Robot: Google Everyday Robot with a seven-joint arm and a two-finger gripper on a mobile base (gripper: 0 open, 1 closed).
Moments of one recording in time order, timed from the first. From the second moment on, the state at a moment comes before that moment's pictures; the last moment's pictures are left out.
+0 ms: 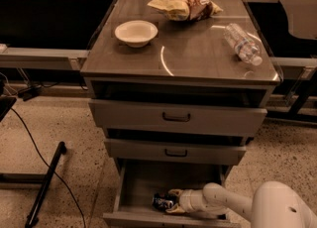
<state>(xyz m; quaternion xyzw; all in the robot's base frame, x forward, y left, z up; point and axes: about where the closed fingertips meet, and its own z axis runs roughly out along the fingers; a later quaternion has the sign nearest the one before) 0.501 -0.073 0.120 -0.58 0.70 0.24 0.33</state>
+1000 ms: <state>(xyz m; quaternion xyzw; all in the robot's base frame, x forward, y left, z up) 0.527 -0.088 0.171 -0.56 0.67 0.26 0.41</state>
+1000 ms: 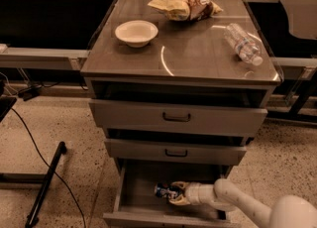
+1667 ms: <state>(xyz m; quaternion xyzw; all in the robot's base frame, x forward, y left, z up) 0.480 -0.141 0.359 -0.59 0.56 0.26 0.52</state>
